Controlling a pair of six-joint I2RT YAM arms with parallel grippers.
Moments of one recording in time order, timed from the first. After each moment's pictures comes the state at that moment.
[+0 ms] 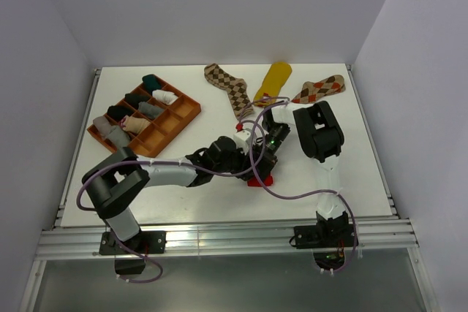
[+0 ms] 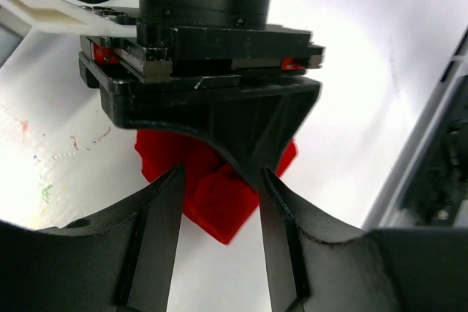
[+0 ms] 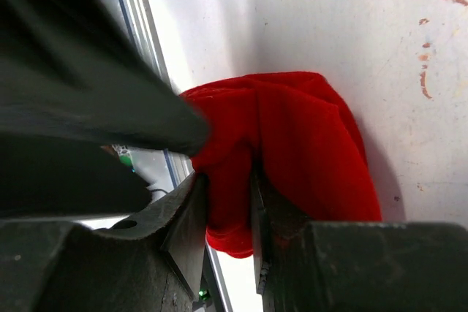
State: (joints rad) left arm -0.97 1.68 0.81 0.37 0.14 -0.43; right arm 0.36 2.24 1.42 -1.38 -0.86 -0.96
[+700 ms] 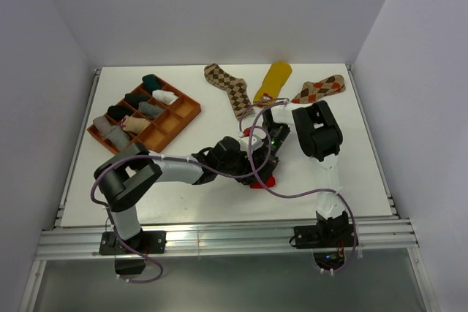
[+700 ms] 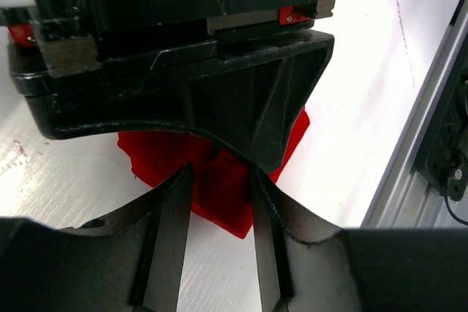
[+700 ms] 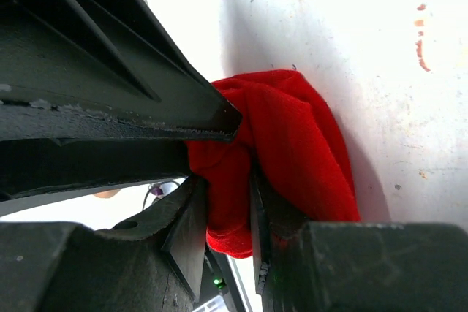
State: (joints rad) left arm -0.96 1.79 0.86 0.34 0.28 -0.36; right arm 0.35 2.27 1.43 -1.41 -0.82 -0.92
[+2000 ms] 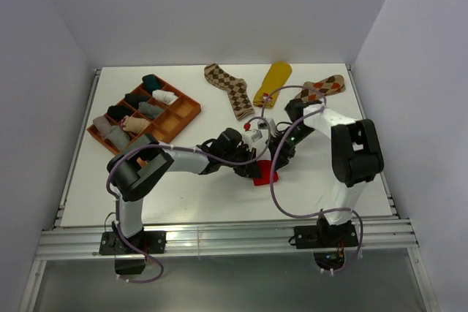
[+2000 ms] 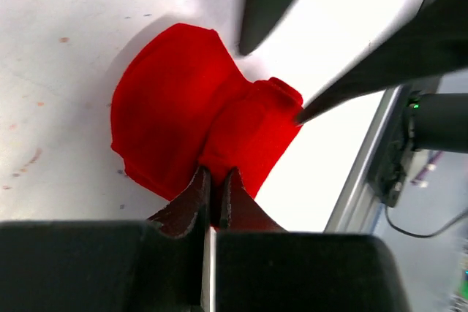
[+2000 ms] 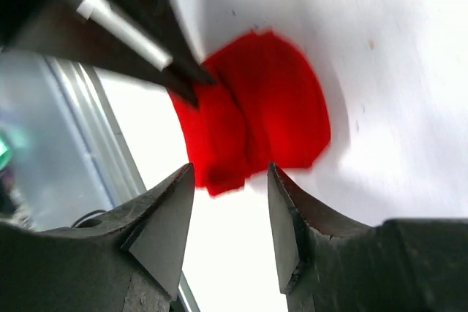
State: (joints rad) left arm -0.90 1.91 0.97 0.29 0.44 -0.50; right arm 0.22 1.86 1.19 -1.08 -0.76 -0.82
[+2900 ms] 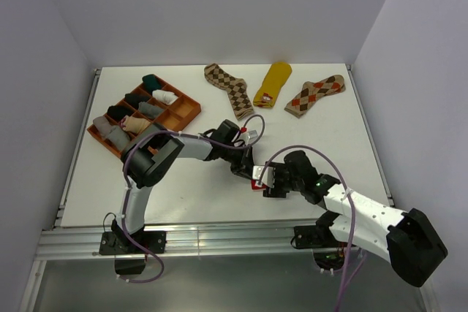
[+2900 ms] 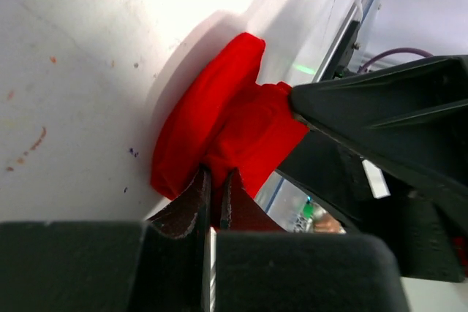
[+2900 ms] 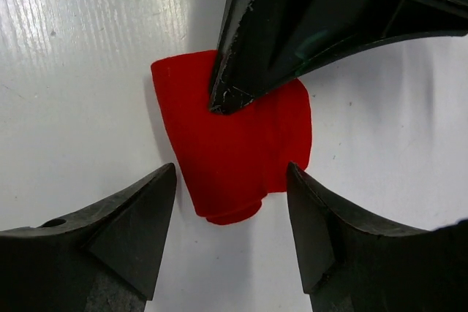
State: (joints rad) left arm -0.78 2.09 1.13 0.09 0.83 -0.75; right arm 0.60 0.92 0.31 -0.16 -0.33 -0.82
